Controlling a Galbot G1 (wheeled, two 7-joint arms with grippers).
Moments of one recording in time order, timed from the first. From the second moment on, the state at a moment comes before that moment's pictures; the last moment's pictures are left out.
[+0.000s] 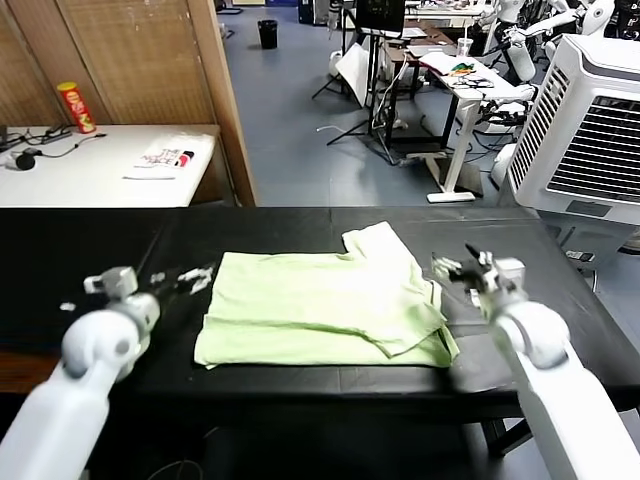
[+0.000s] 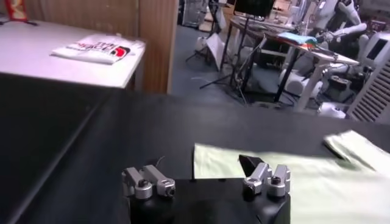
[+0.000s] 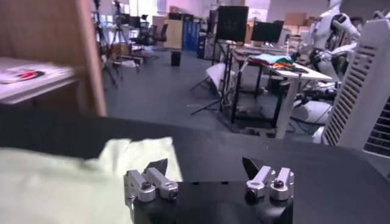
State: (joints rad) left arm 0.91 -0.94 -0.41 -1.76 -0.94 0.67 -0.24; right arm -0.59 1.13 0.24 1.41 0.47 -0.56 0.04
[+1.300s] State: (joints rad) left arm 0.56 -1.06 -0.19 -1.26 -0.90 0.70 -0.14; right arm -0.28 1.34 0.08 0.81 0.41 -0.55 -0.08
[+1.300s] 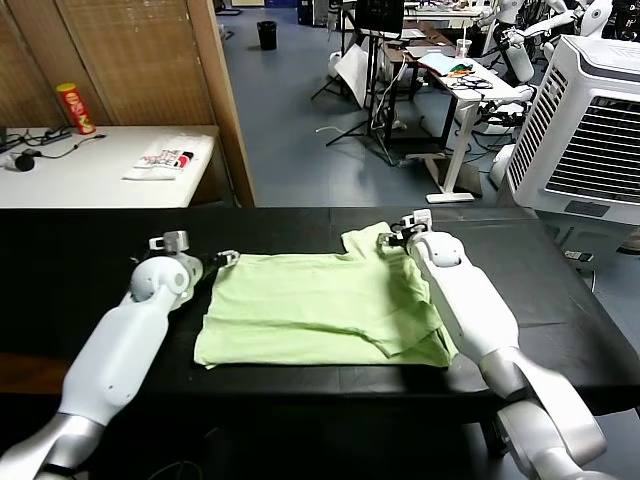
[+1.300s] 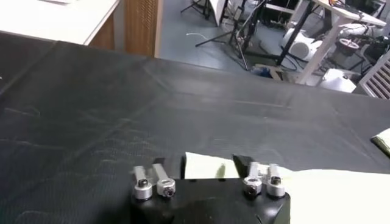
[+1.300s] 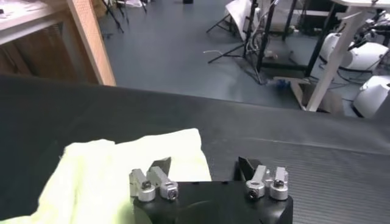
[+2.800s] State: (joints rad) left arm 0.87 -0.87 -0.35 -1.73 -1.02 0.68 -0.17; right arm -0.64 1.06 0.24 1.55 0.70 -0.73 0.05
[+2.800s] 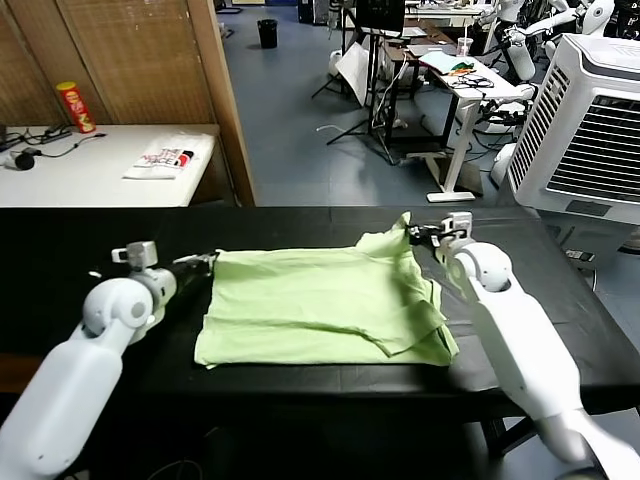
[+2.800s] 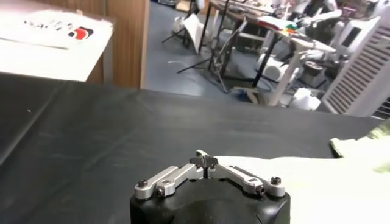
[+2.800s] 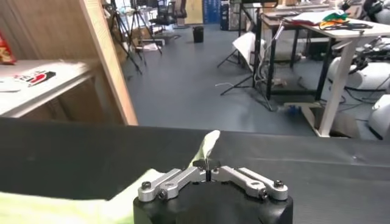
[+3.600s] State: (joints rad) left arm 1.21 -0.76 -0.47 -2.04 -0.99 0.69 -0.21; right arm -1.03 0.91 0.36 1.91 0.71 -0.74 0.08
